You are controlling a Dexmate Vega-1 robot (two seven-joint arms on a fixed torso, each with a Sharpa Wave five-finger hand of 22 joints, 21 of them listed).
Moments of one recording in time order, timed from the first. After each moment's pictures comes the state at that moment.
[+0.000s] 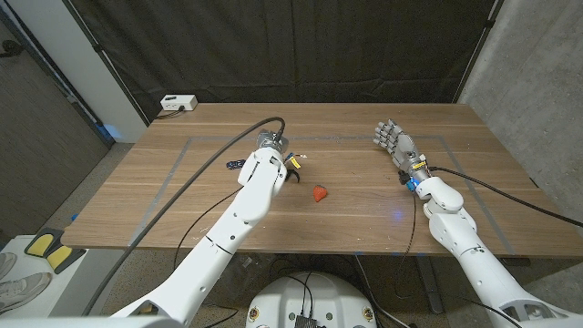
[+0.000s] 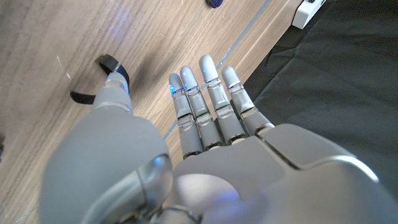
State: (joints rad) left arm 0.96 0.24 0.51 -1.96 1.94 0.21 -0.81; left_hand 0.81 -0.08 0.18 -0.11 0.29 0.85 0.02 0.31 0.19 0.75 -0.13 0.70 0.40 0.70 -0.07 0.73 0.55 0.31 0.00 0.86 0.28; right arm -0.96 -0.32 -0.06 -1.28 0.42 0.32 0.31; right_hand 0.20 0.12 0.35 -0.02 0.18 0.13 0.04 0.19 0.17 0.19 0.06 0.22 0.18 0.10 0.04 0.19 0.18 -0.01 0.02 0.76 0.17
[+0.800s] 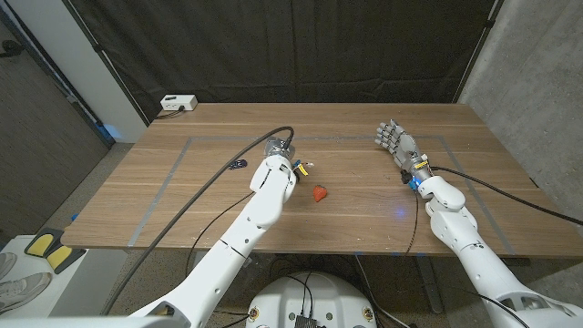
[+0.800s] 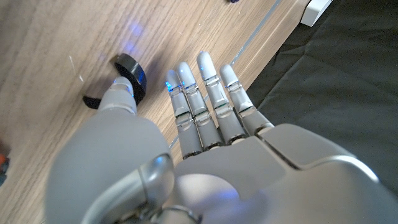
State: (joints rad) left arm 0.95 0.18 0.53 -1.85 2.00 0.23 -0.74; left_hand 0.80 -0.05 0.19 -0.10 0.29 0.92 0.01 0.30 0.19 0.82 -0.14 0.72 0.38 0.75 -0.08 0.71 0.53 0.34 -0.02 0.89 0.27; right arm -0.92 -0.31 -0.05 -1.20 0.42 0.33 0.35; right_hand 0.20 0.12 0.35 -0.02 0.18 0.14 0.03 0.19 0.17 0.19 0.06 0.22 0.18 0.11 0.04 0.19 0.18 -0.01 0.02 0.75 0.17
